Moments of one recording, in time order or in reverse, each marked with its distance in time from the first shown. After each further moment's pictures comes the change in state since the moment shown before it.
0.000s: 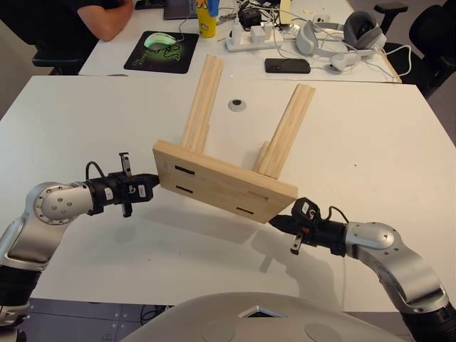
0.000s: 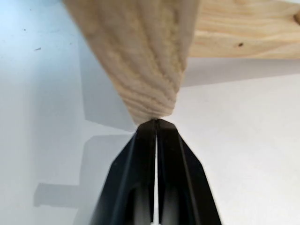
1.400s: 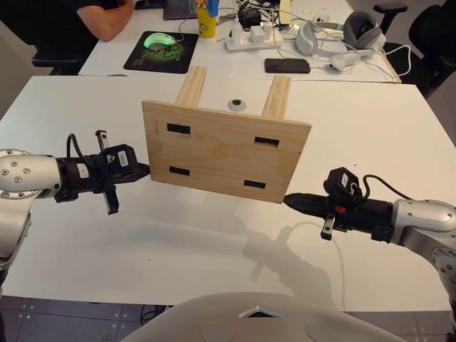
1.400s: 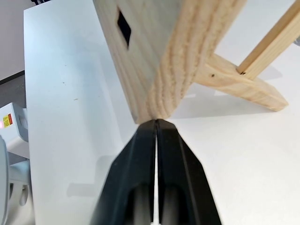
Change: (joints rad) left arm -0.116 0.109 0.182 -0.315 -0.340 0.764 -0.201; right arm -0.127 -0.149 -0.318 -0.181 0.446 0.310 -0.034
